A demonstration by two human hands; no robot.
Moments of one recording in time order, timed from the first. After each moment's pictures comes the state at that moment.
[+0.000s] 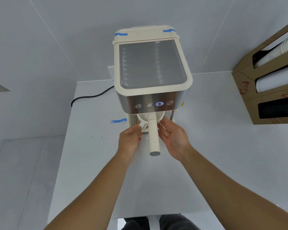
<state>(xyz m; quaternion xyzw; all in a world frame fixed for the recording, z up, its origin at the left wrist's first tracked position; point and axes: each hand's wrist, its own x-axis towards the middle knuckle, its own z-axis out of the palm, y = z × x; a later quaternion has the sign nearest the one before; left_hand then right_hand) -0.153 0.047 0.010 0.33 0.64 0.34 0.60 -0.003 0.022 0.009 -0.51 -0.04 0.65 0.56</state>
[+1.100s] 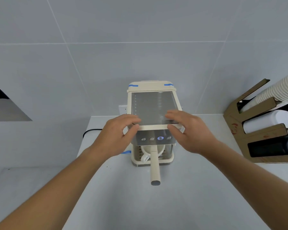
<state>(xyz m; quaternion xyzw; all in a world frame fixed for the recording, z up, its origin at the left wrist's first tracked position) -0.208 0.082 0.179 0.83 0.43 0.31 0.18 0.038 0.038 0.186 -0.59 -0.75 0.09 0.28</state>
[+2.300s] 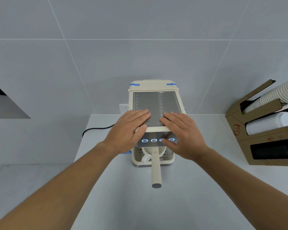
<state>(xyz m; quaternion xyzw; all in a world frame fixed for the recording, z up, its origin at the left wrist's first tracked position) -0.191 0.118 0.146 0.89 0.39 0.22 0.12 0.042 0.064 0.127 -0.52 -0.81 -0.10 0.25</state>
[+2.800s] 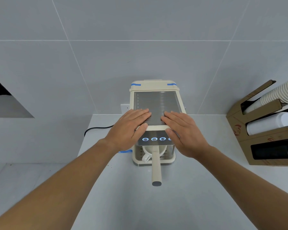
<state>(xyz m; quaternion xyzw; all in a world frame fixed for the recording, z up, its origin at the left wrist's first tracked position) -0.191 0.119 0.148 0.89 0.40 0.19 0.13 0.040 0.058 0.141 -0.52 -0.81 -0.02 0.25</state>
